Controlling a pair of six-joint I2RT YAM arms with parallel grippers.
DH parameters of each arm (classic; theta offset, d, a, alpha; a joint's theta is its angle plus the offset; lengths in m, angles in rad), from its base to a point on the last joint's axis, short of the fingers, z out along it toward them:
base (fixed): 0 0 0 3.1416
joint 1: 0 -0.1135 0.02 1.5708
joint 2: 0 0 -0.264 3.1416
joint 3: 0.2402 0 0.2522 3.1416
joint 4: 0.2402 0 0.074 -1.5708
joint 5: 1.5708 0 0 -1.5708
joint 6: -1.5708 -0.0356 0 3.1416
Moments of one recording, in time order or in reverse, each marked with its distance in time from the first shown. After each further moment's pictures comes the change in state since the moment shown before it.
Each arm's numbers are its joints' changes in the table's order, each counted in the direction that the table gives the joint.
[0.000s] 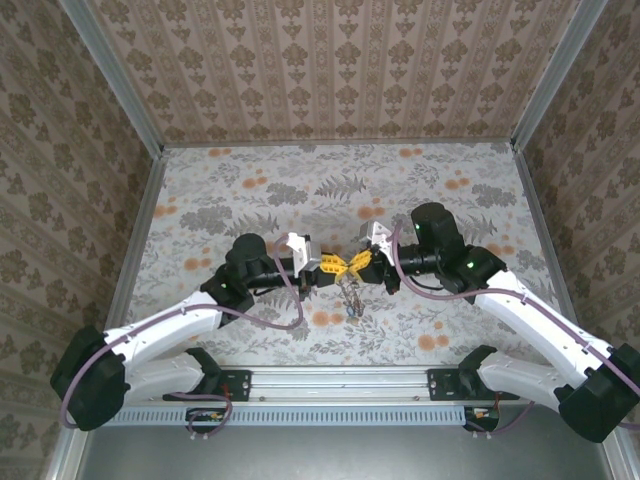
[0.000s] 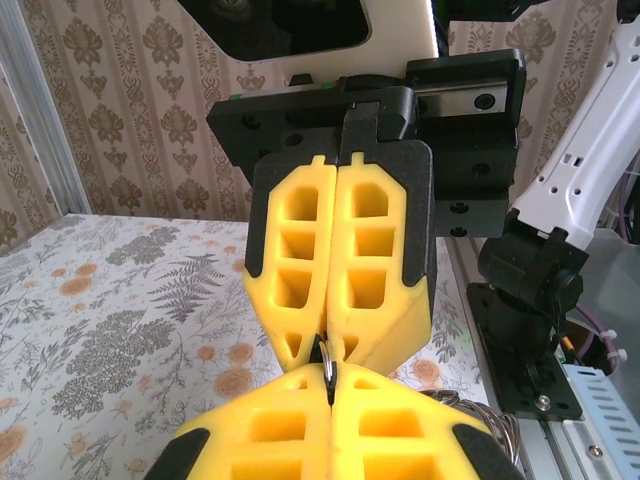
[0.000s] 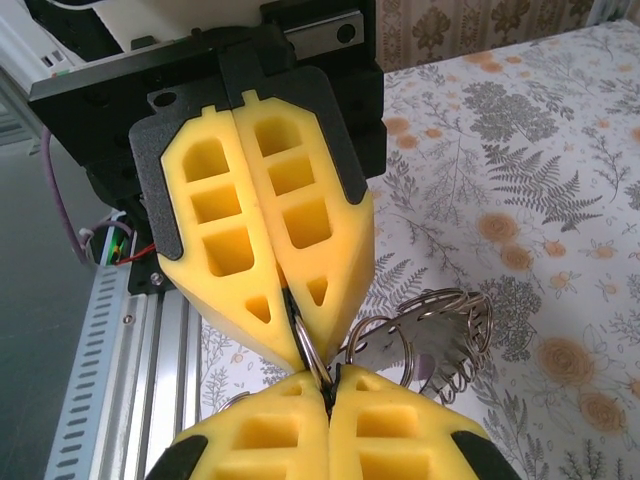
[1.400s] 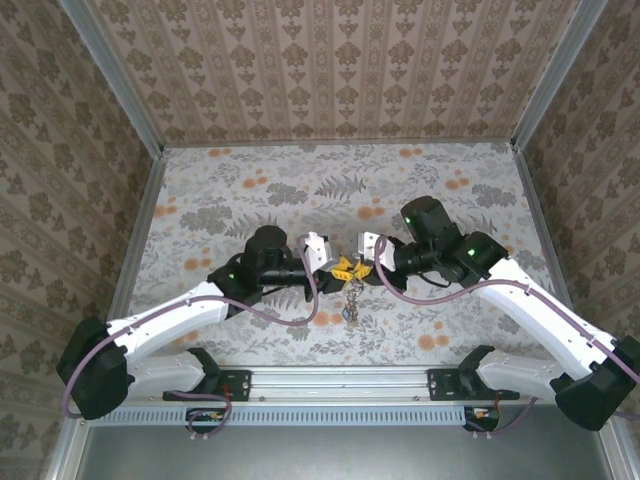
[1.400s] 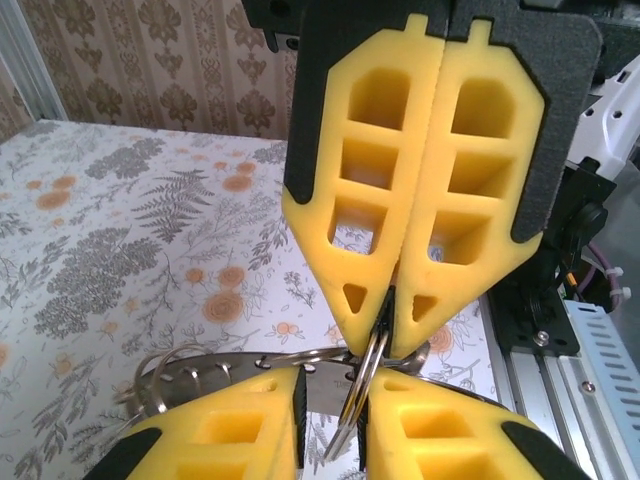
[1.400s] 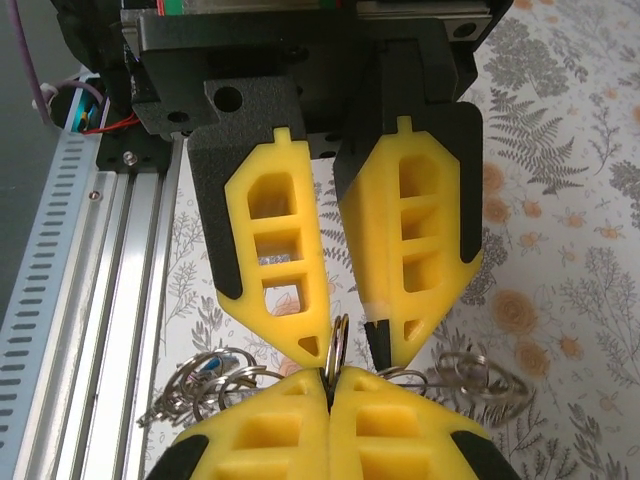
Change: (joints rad) left arm 0.049 0.071 0.137 0.318 -0.084 -0.094; right arm -0.048 0.067 0.195 0.365 0.138 0.335
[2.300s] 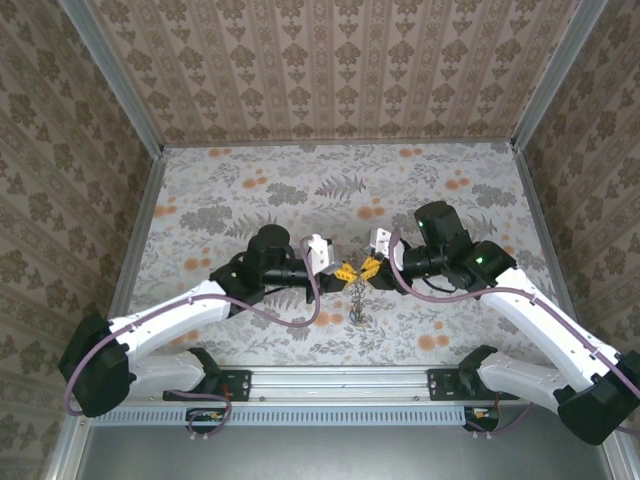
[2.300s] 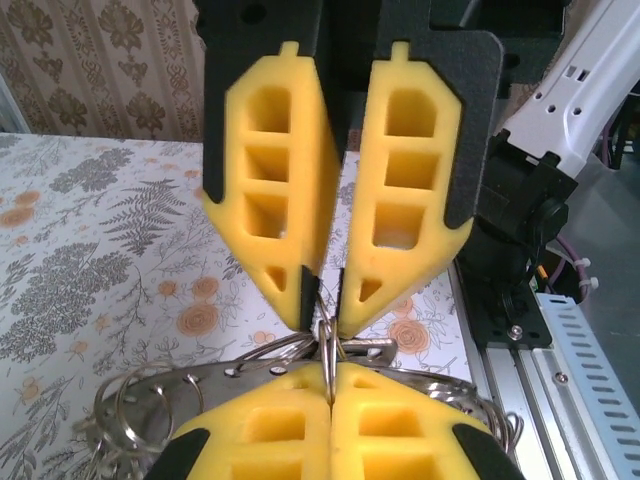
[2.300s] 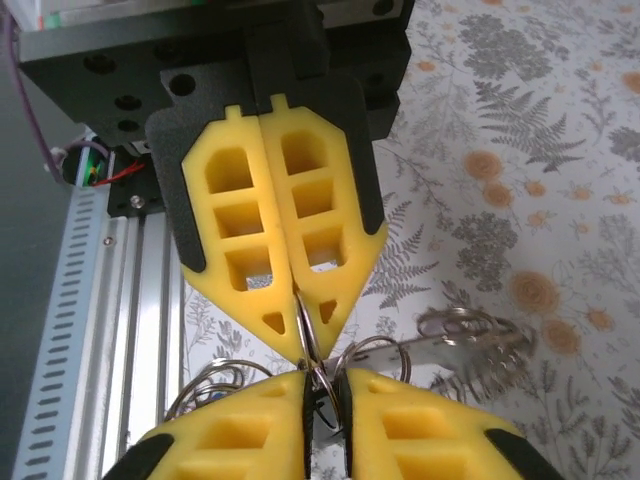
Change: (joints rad) left arm 0.009 0.011 0.007 -0.007 0.058 -0.026; right arm 0.079 -0.069 -0.109 -0.089 -0.085 -0.151
